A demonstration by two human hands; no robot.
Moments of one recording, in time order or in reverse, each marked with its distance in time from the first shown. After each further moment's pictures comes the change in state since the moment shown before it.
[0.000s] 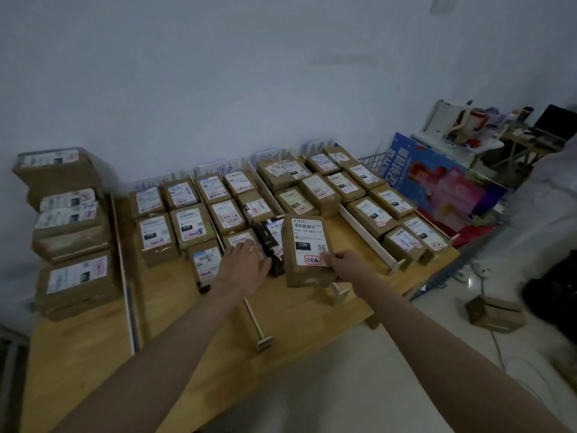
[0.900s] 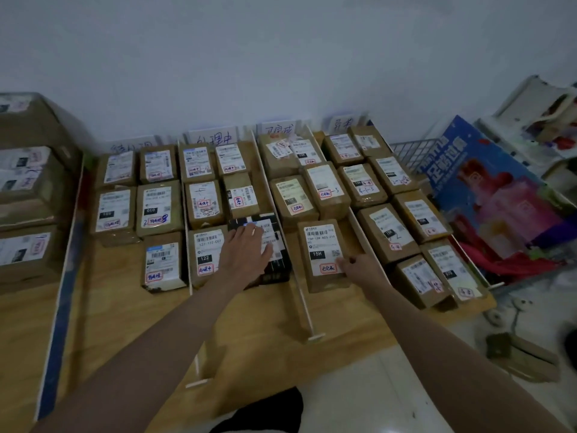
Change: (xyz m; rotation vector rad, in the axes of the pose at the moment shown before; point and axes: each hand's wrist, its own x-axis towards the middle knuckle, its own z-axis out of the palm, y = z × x) left_hand 0.166 0.069 0.065 -0.052 0.040 -0.215; right_hand 0.226 0.035 -0.077 -0.220 -0.086 0.040
